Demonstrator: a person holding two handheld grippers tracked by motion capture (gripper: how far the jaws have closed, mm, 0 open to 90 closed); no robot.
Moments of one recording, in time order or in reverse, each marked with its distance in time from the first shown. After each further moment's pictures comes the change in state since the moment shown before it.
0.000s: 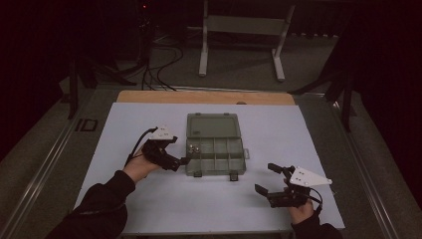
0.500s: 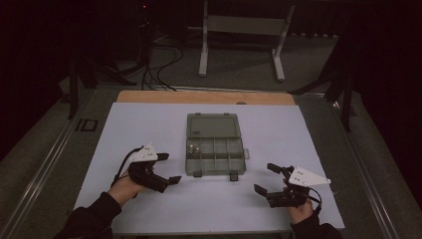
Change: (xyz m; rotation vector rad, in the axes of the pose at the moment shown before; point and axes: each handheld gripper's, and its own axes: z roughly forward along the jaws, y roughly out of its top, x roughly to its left) left arm -0.026 -0.044 -0.029 -0.069 -0.072 -0.024; right arm 0.000 0.000 0.002 0.009 0.000 -0.001
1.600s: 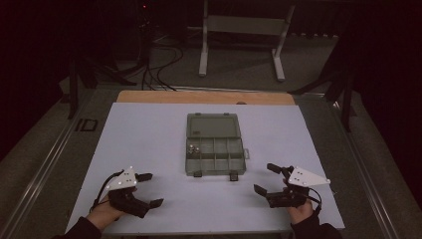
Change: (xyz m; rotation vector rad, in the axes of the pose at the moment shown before) left arm -0.015 -0.065 -0.038 -0.015 0.014 0.012; right arm 0.001 0.000 0.000 0.002 -0.002 -0.006
